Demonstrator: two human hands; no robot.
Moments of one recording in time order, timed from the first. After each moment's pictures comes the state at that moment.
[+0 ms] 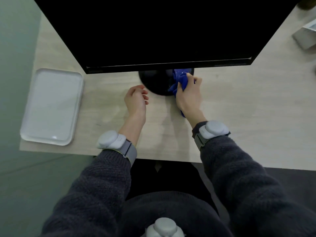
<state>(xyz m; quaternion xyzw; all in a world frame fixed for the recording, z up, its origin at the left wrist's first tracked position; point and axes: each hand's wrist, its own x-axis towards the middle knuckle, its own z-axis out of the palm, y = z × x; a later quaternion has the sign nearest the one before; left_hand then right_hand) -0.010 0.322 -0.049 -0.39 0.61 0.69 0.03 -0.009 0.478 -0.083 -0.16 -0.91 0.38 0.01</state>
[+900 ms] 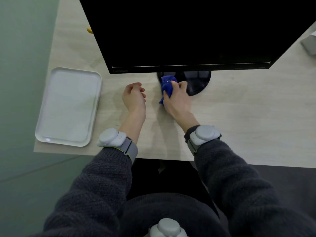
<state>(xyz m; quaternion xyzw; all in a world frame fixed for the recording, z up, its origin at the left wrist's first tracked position) -0.019 0.249 -0.041 -0.39 0.61 0.69 0.00 -0.007 0.374 -0.070 -0.11 -0.95 0.29 -0.07</state>
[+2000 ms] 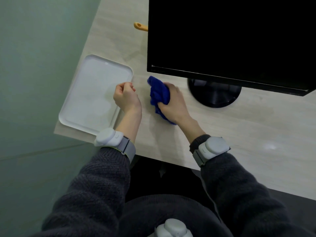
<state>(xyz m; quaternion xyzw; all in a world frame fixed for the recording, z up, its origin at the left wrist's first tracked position) -0.024 0.150 -0.040 -0.49 0.56 0.65 -0.14 -0.019 0.285 -0.057 0.02 -0.90 0.41 -0.16</state>
